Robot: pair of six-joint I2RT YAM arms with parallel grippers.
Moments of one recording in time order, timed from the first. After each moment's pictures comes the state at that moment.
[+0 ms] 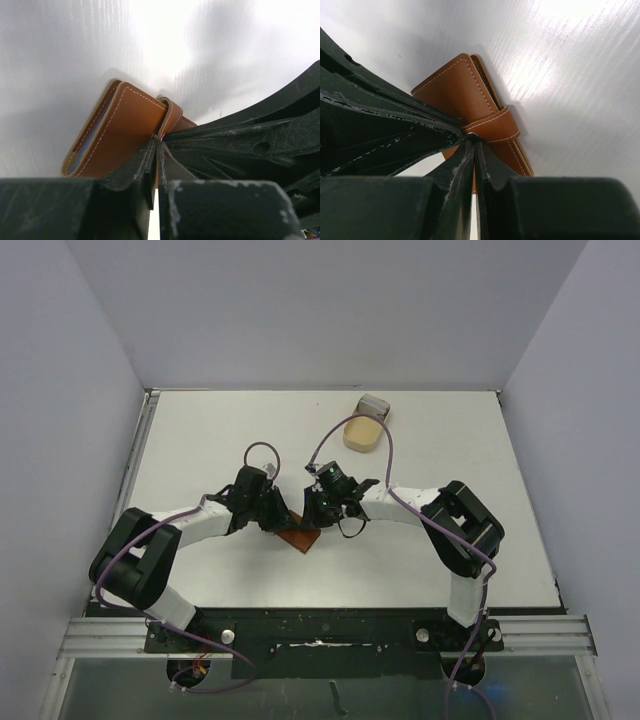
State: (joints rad) left arm -0.50 1.57 0.71 -0.02 0.31 -0.82; right arm 0.78 1.88 1.11 -0.16 -0.28 0.59
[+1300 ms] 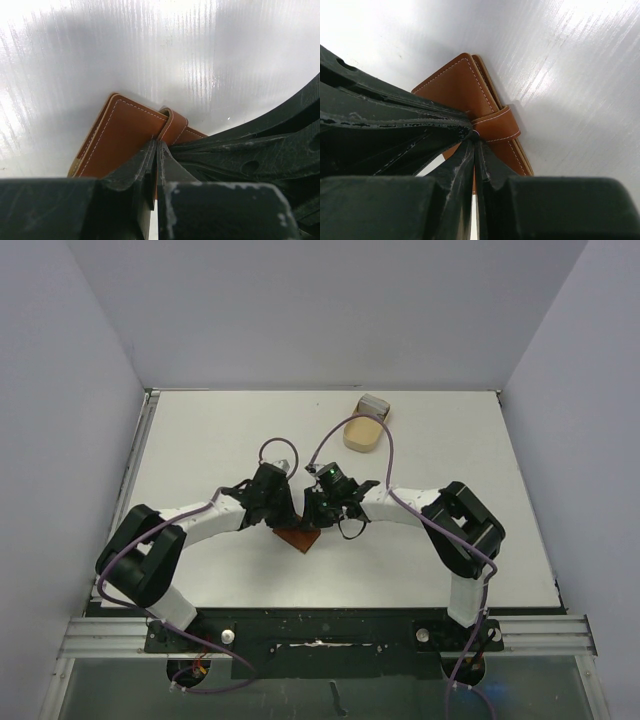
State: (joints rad) left arm -0.60 1.60 0.82 -0.17 0.10 -0.71; right arm 0.78 1.88 1.10 -0.14 -0.26 0.59
